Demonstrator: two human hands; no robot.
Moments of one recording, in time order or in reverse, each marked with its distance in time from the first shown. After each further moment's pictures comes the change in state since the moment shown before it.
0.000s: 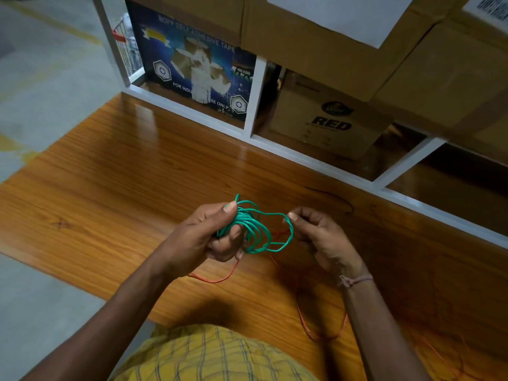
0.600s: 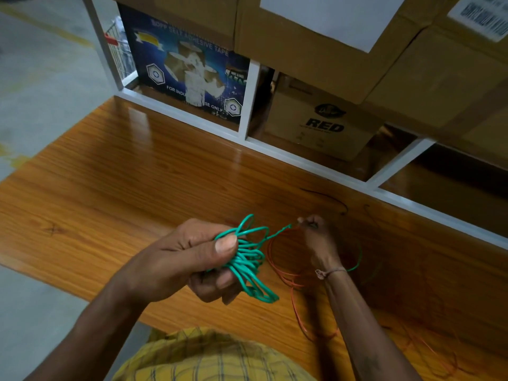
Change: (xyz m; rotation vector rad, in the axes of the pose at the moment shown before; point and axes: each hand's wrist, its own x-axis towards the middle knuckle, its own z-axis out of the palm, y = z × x) left_hand -0.036 0.048 0.034 0.109 -0.335 0.045; right_hand 0.046 0.060 -0.023 -0.442 0.614 0.094
